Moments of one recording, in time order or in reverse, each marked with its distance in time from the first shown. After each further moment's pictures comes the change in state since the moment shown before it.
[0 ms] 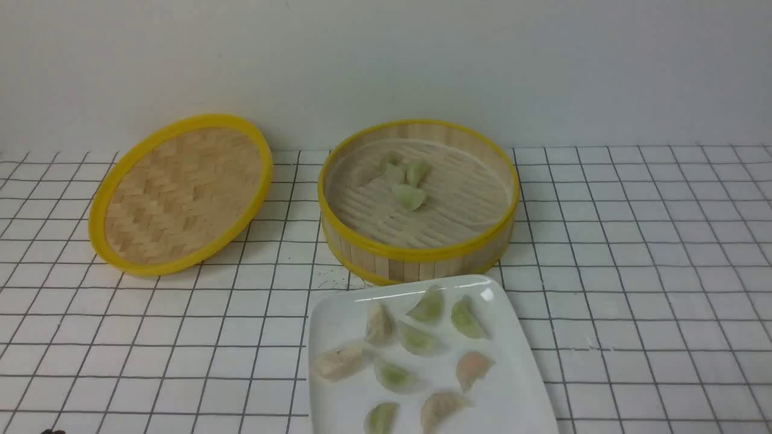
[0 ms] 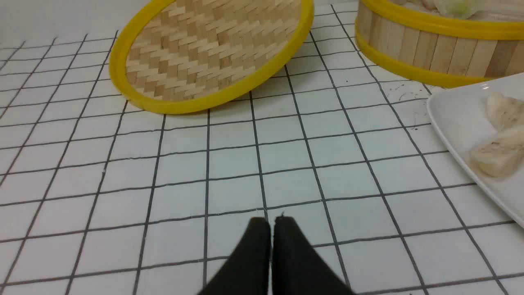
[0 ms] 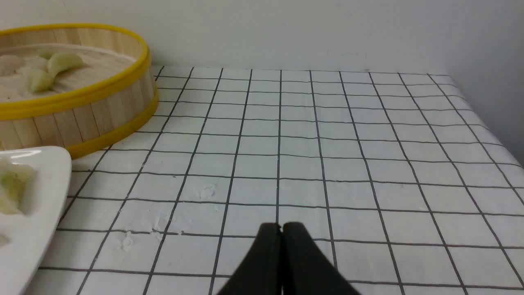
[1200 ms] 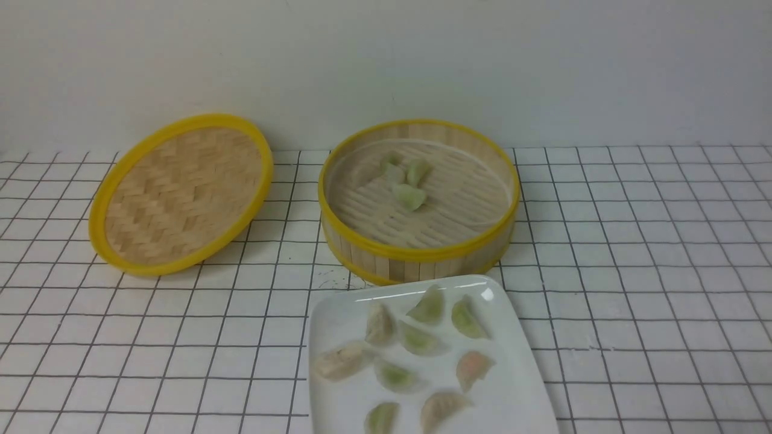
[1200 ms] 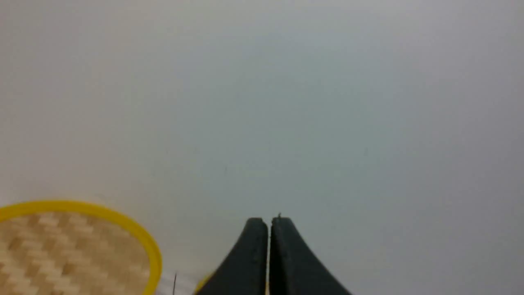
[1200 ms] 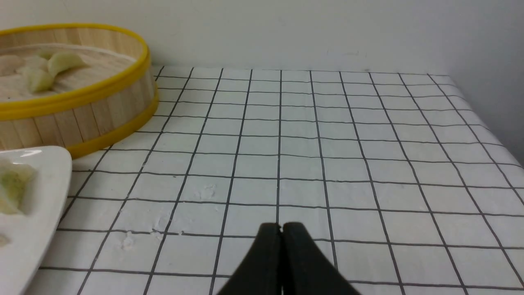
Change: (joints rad) right arm 0.000 0.000 0.000 0.000 0.000 0.000; left arm 0.000 0.281 -0.463 -0.426 -0.232 -0.205
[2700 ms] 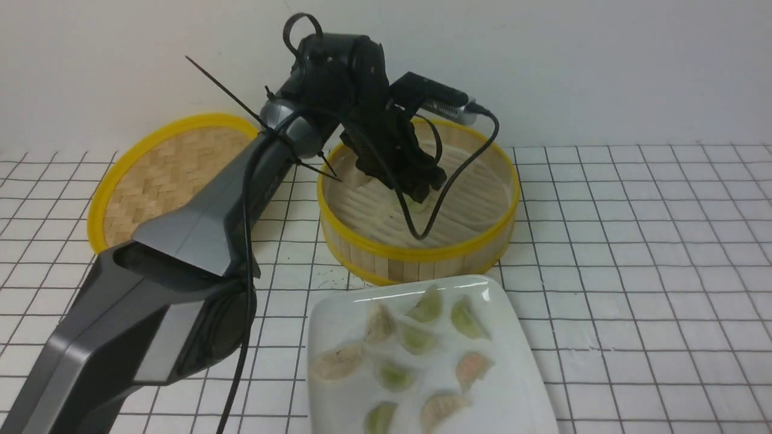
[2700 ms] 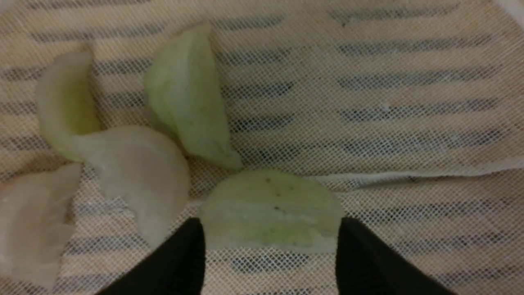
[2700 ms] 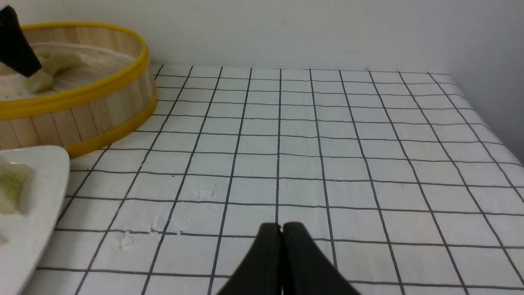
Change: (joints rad) right arm 0.000 0.000 0.000 0.000 0.000 0.000; left arm -0.337 2.410 -2.289 0.307 1.093 0.400
